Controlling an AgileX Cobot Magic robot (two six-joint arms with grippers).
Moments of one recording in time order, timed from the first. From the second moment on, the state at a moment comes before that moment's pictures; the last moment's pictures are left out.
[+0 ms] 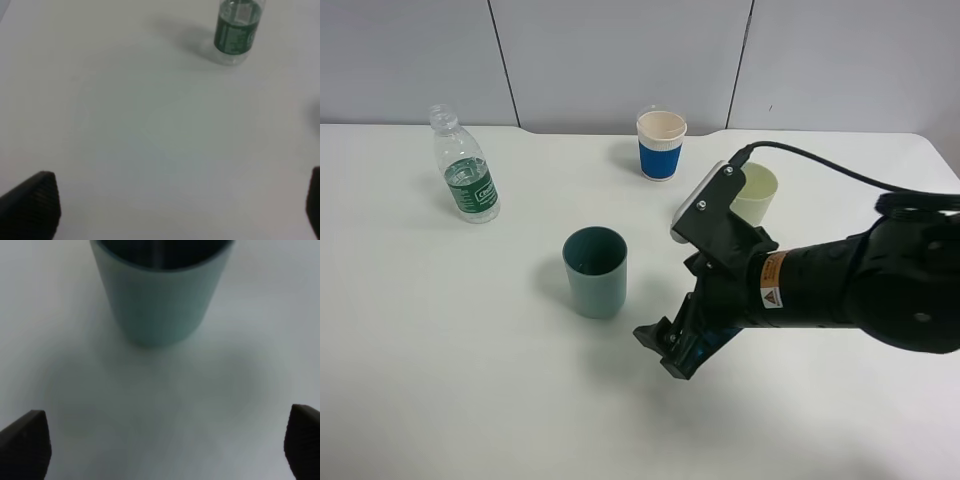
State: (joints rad) left arm 0.02 -0.01 -0.50 0.03 1.05 -0.04; right arm 0.86 1.55 -0.50 -0.07 -0.18 -0.10
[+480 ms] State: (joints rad) left arm 0.02 -0.01 -0.50 0.03 1.05 -0.04; right arm 0.82 1.83 -0.50 -0.08 -0.56 -0.16
